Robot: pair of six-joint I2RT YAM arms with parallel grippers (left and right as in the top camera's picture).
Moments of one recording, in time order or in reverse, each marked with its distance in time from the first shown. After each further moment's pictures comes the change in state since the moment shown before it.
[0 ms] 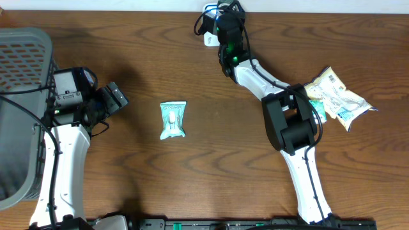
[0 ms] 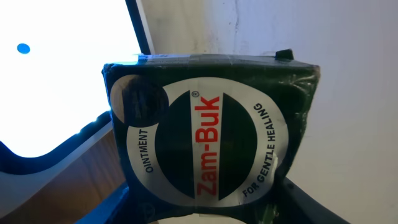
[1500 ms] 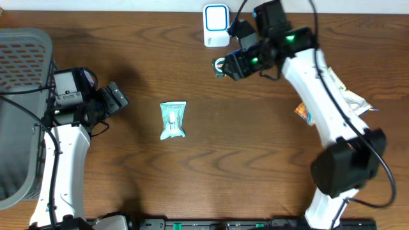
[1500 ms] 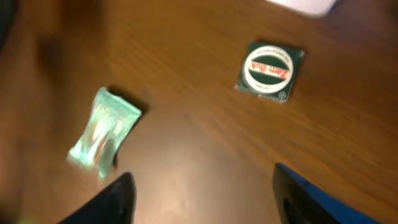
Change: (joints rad) left arm 0.000 0.000 0.000 0.000 0.000 0.000; right arm -0.074 -0.550 -0.101 -1.286 -0.883 1.299
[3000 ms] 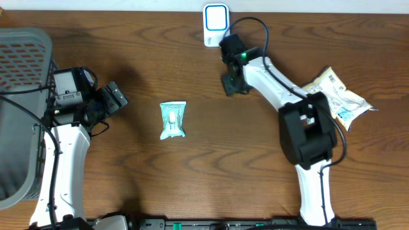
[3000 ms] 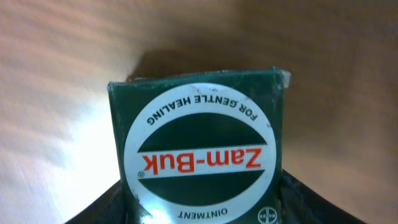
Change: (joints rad) left arm 0.000 0.000 0.000 0.000 0.000 0.000; right arm 0.066 0.283 -0.048 0.005 0.430 0.174
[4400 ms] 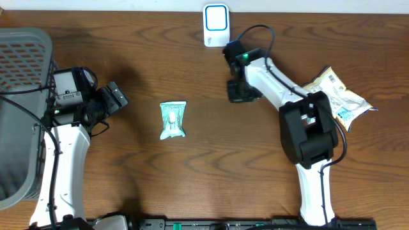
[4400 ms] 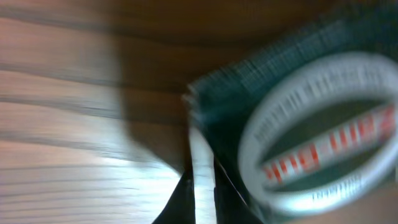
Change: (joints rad) left arm 0.000 0.000 0.000 0.000 0.000 0.000; right arm -0.015 0.030 -0.018 -0.103 -0.017 0.230
